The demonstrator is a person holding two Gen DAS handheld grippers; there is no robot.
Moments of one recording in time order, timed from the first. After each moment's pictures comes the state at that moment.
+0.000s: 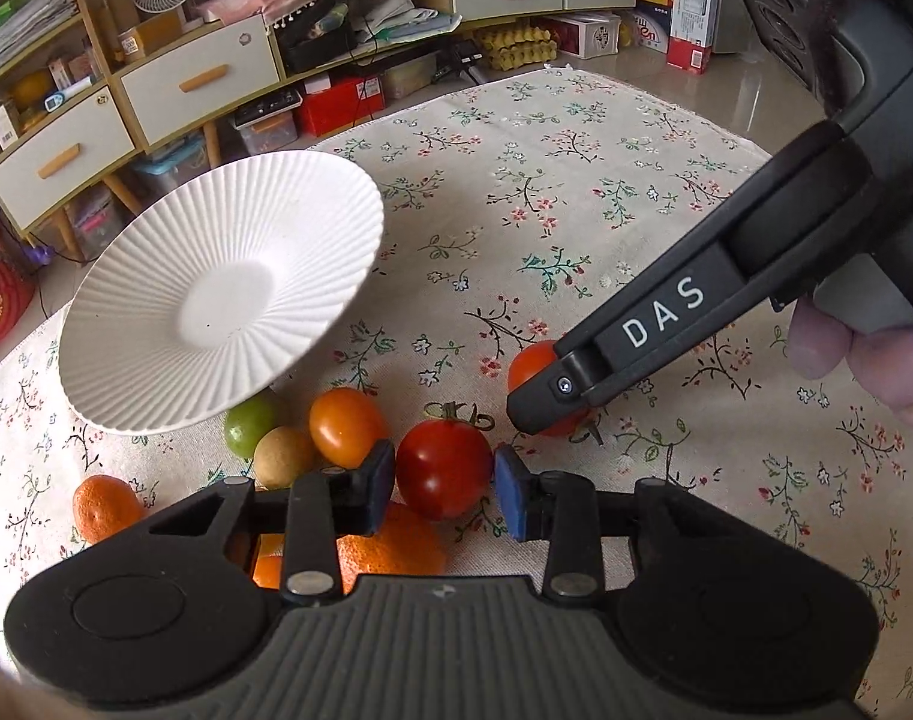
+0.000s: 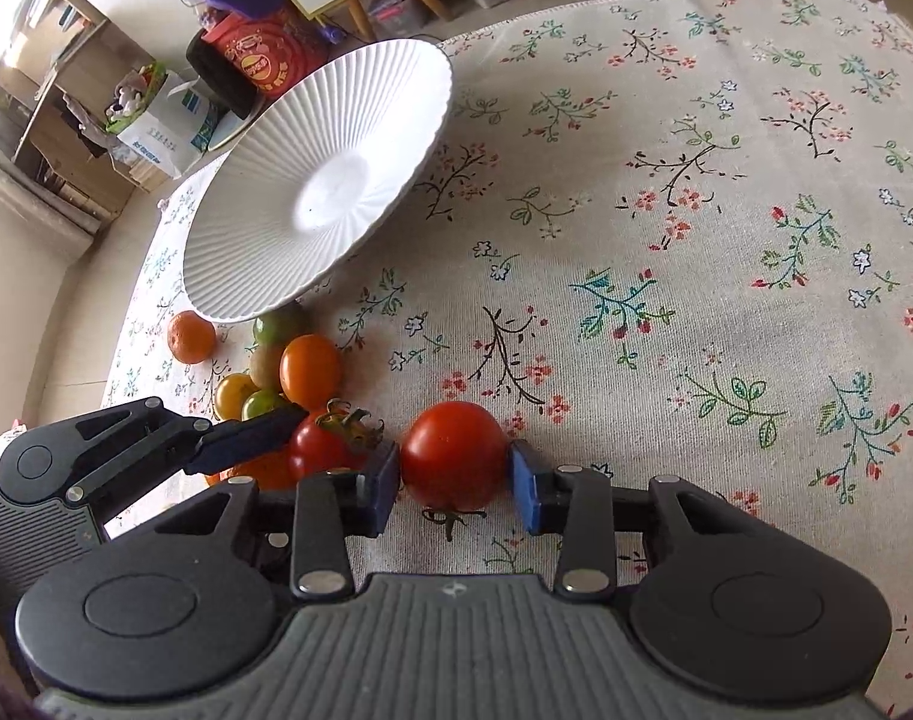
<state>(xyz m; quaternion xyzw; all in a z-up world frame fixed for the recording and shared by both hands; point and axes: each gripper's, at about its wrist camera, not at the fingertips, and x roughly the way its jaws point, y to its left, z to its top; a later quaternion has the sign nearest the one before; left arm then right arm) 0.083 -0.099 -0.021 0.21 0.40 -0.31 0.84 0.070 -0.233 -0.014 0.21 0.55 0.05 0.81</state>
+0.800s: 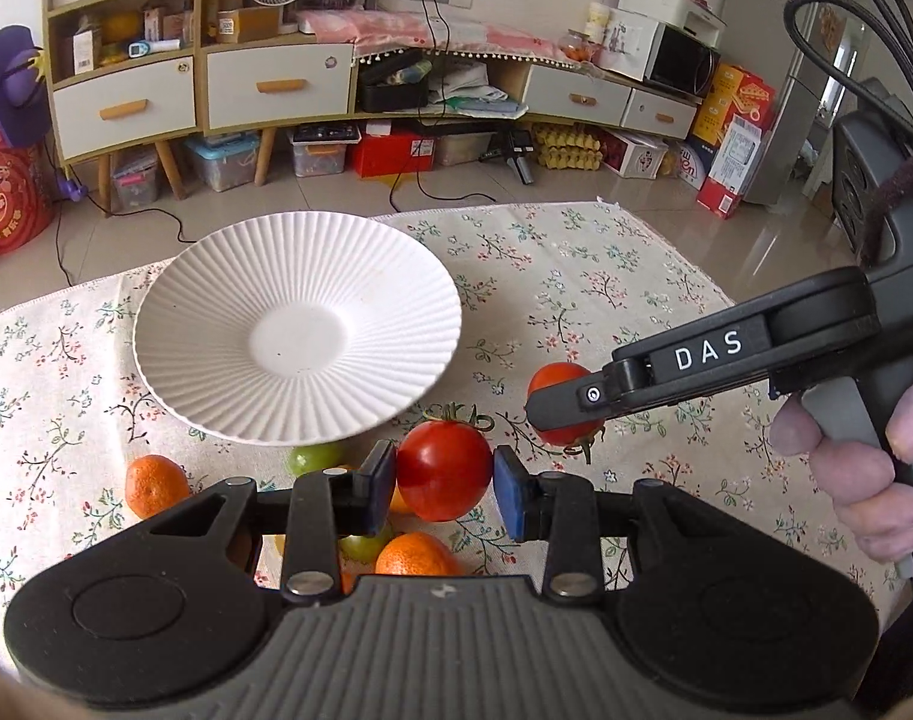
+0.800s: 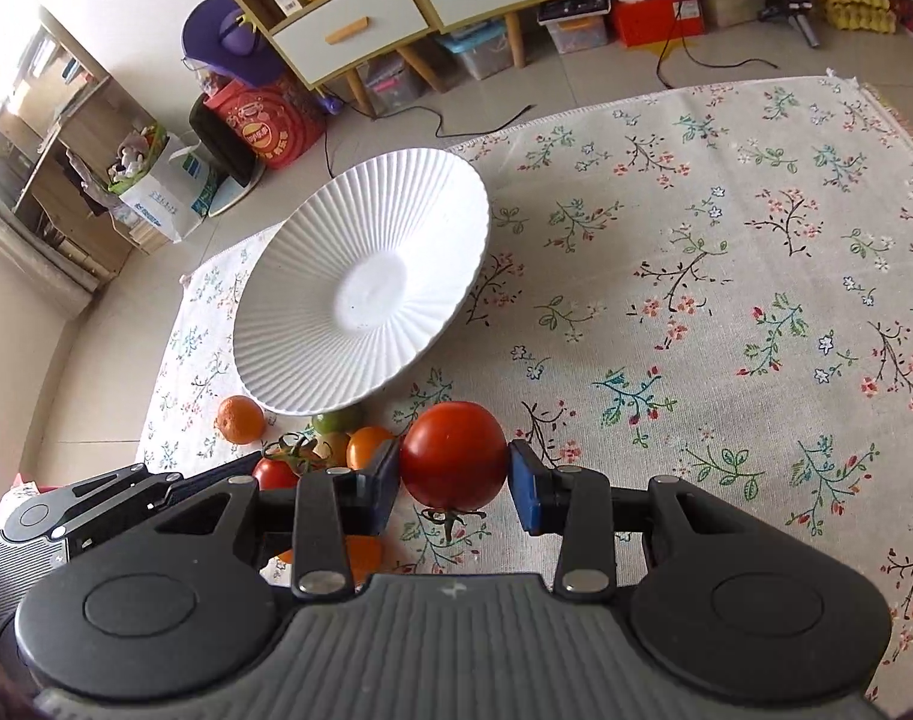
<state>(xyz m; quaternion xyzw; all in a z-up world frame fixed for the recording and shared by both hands) 0.095 -0.050 0.033 0.05 0.39 -0.29 0.87 0.076 -0.224 0.030 0.23 0.49 0.03 0.84</state>
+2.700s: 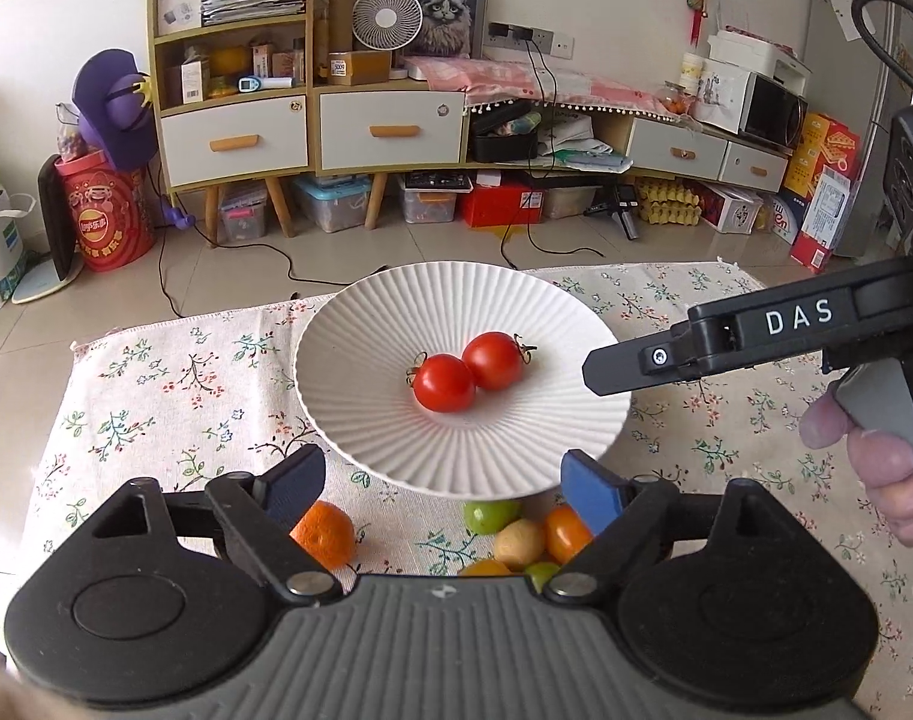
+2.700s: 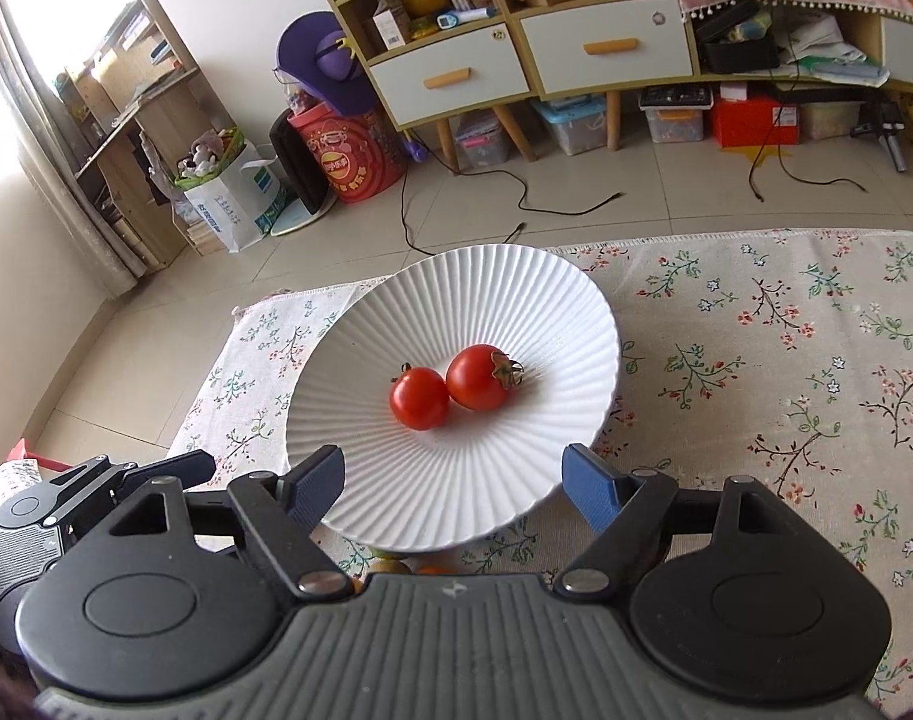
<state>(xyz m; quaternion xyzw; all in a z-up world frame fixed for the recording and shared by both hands) 0.101 -0.009 0.042 0.05 0.35 -0.21 0.91 0.111 -0.194 0.032 0.15 0.43 0.09 0.89</state>
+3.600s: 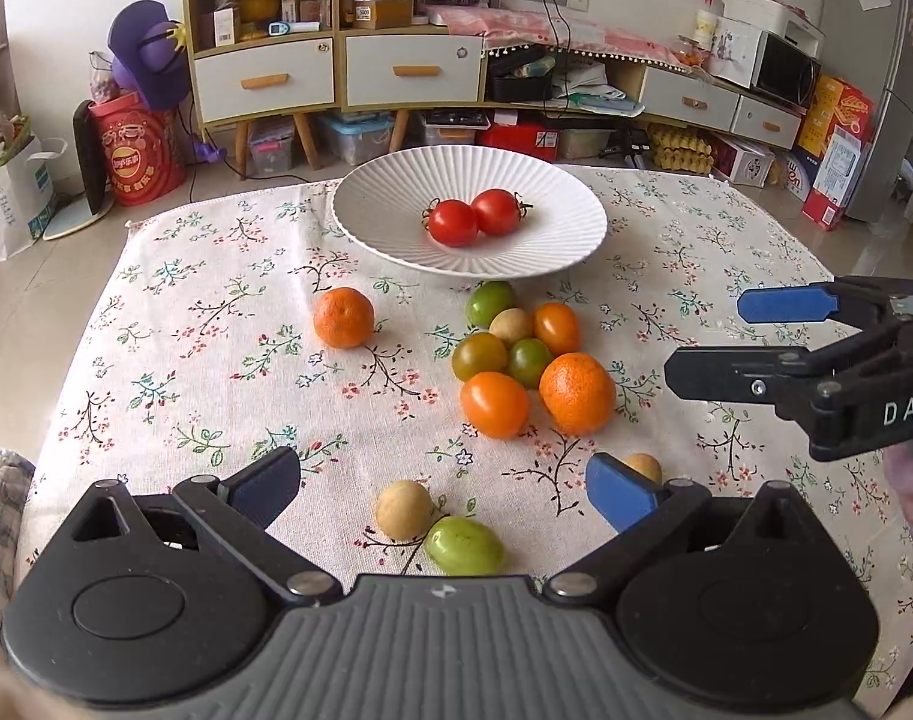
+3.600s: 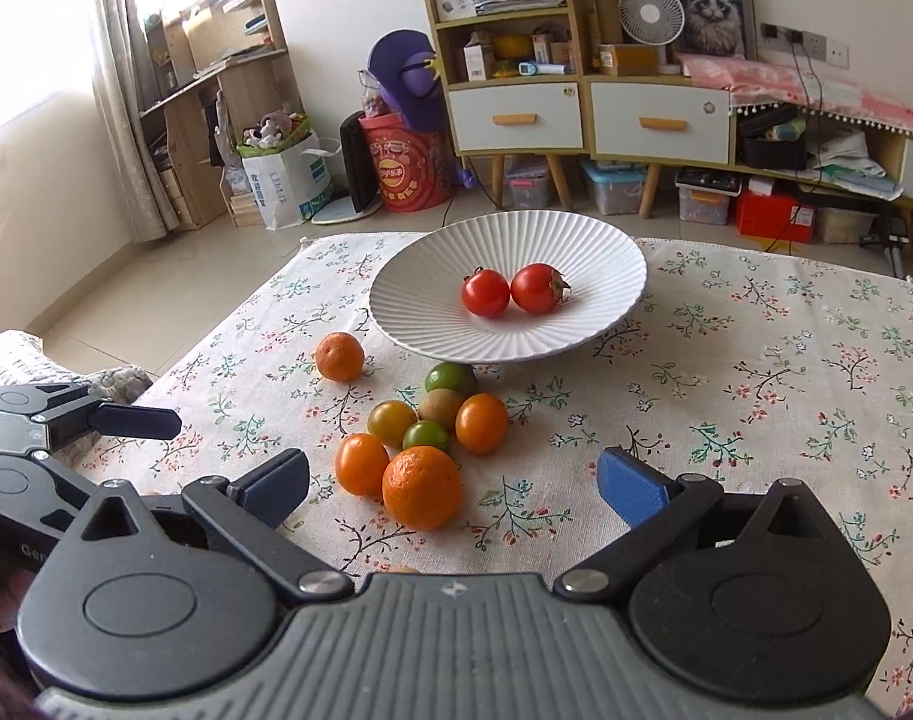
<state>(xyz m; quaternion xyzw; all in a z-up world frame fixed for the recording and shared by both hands) 0.031 0.018 0.008 0.05 0.39 -0.18 0.90 0.024 -0.163 0.013 0.04 0.35 0.12 0.93</state>
